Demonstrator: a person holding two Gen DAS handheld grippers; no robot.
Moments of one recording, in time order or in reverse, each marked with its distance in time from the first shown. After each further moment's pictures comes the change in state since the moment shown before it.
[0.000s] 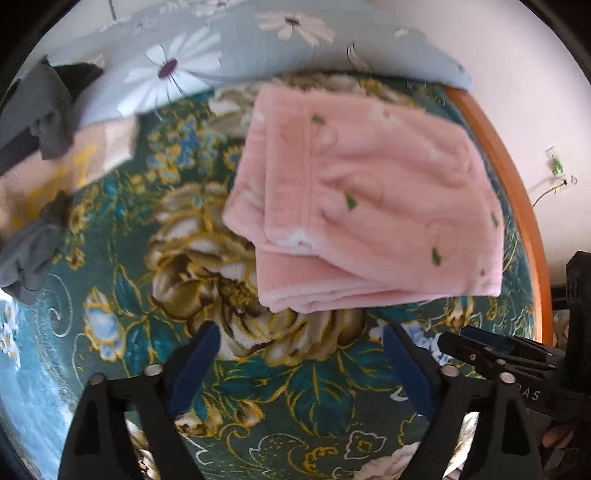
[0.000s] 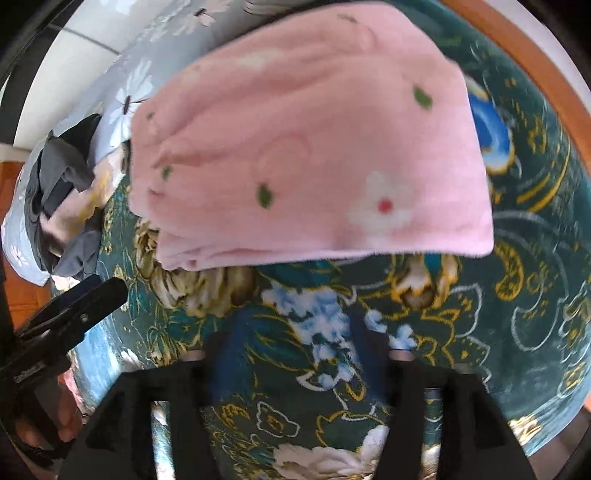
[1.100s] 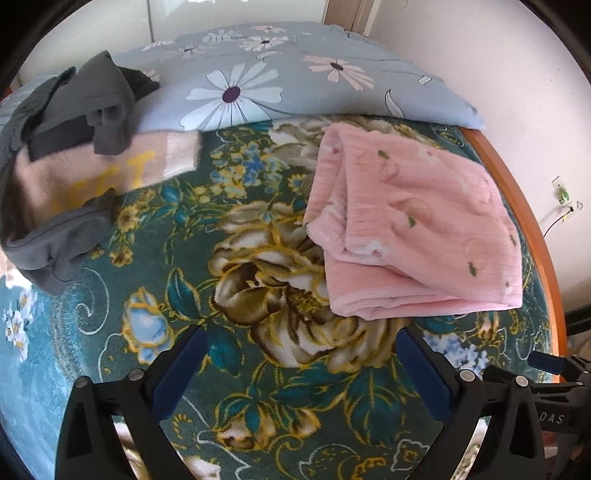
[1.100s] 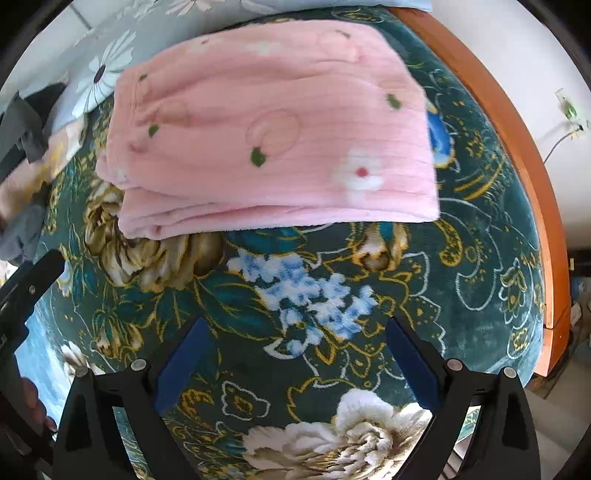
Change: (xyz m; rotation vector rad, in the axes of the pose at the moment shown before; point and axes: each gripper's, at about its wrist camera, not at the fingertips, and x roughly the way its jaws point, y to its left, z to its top) left arm -0.010 0.059 -0.021 -0.004 -0.166 0.043; right arm 0.004 0.038 -0.041 -0.021 -0.011 -0.331
